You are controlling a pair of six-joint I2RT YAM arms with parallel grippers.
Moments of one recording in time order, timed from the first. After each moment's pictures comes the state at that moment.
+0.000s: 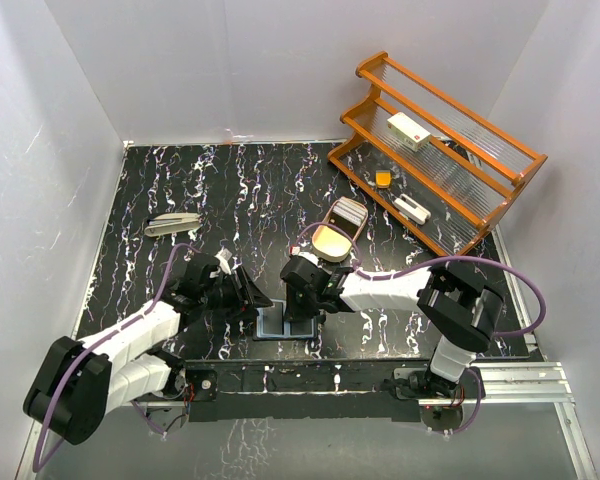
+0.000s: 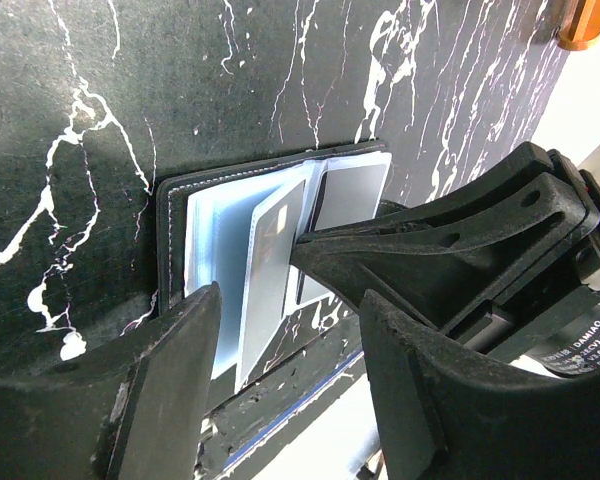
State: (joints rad) left arm -0.47 1.05 0.34 -0.11 0.44 -0.96; right arm 1.04 1.69 0.91 -0.21 0.00 0.92
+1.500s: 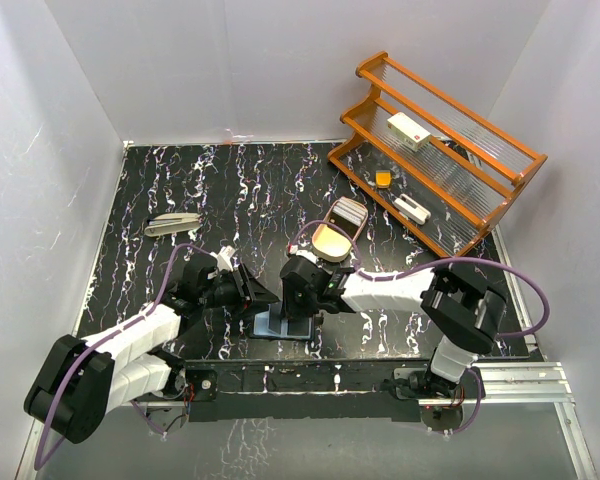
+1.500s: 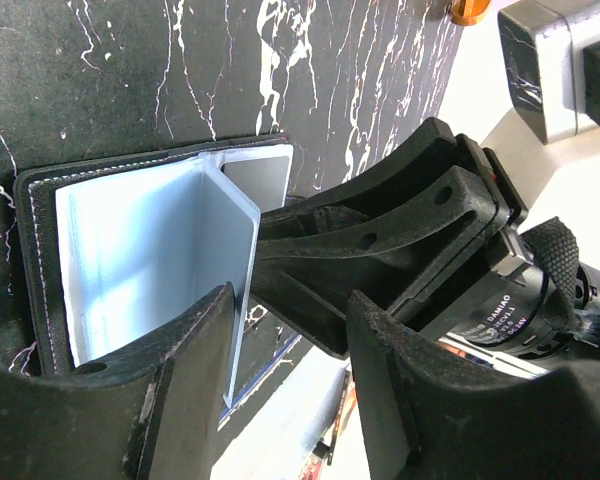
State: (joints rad) left arm -0.47 1.07 0.29 0.11 0.58 -1.09; right arm 1.05 1.67 0.91 -0.19 0.00 0.89
